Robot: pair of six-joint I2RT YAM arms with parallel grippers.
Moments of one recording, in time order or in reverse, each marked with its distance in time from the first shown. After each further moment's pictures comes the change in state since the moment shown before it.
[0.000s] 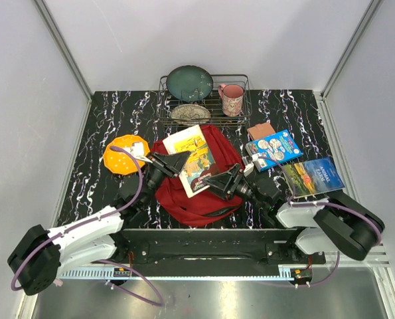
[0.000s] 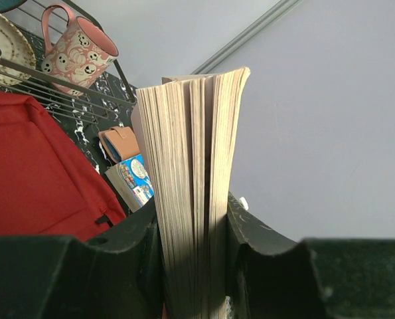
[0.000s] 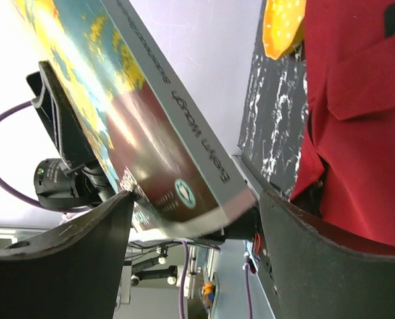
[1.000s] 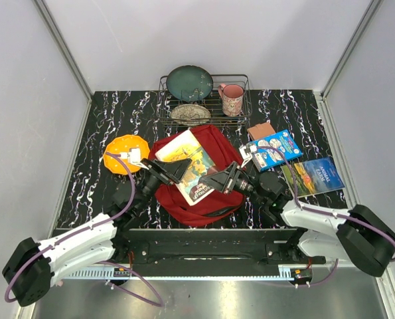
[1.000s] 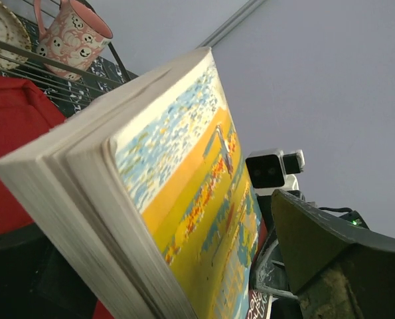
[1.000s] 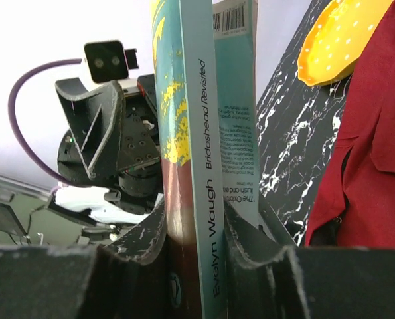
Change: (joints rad) left arm 0.002 -0.156 -0.070 -0.097 0.044 0.021; right arm 0.043 -0.109 0.126 -0.114 -0.042 -0.241
